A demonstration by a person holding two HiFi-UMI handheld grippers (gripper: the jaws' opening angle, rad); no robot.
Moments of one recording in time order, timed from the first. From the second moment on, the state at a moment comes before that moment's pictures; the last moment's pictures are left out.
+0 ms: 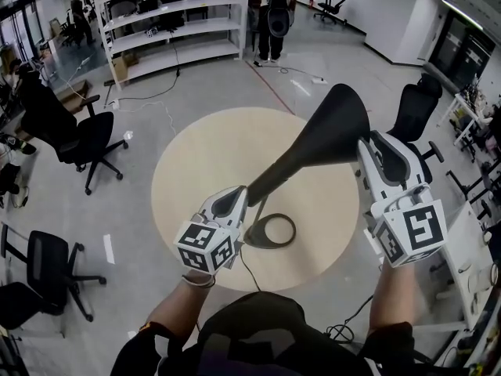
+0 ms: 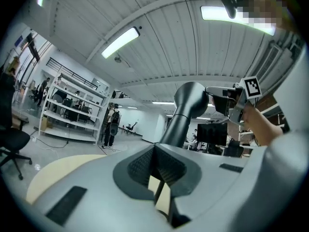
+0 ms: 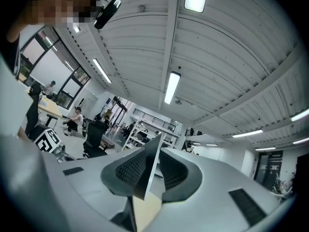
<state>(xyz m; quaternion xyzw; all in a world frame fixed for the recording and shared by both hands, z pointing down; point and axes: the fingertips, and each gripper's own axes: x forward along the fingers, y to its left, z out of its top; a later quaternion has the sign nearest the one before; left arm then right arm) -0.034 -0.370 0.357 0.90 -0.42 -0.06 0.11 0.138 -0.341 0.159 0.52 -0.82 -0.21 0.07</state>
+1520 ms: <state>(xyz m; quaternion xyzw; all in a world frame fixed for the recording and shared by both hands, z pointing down) -0.068 -0.270 0.463 0.92 -0.38 0.04 0.09 0.030 -0.263 0.447 0.62 -0.78 0.06 0.09</state>
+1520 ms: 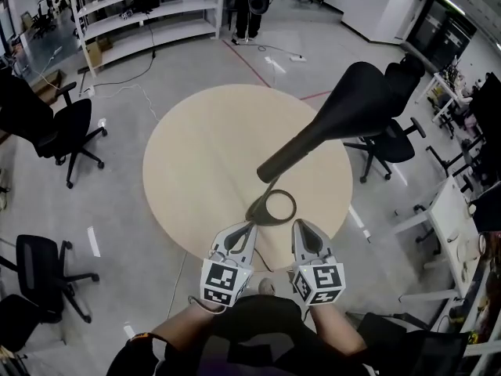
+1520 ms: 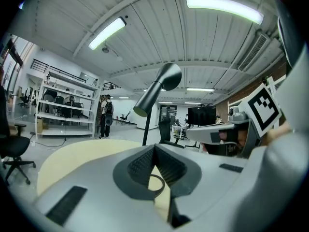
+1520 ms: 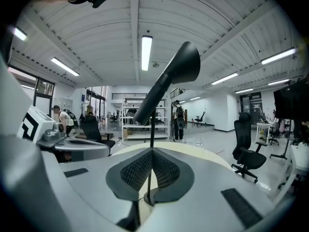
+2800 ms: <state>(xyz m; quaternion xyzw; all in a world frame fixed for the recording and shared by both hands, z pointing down) -0.006 -0.019 0.495 0.88 -0.45 0.06 0.11 0.085 -0.019 0.484 0.58 -0.81 0.07 0.07</state>
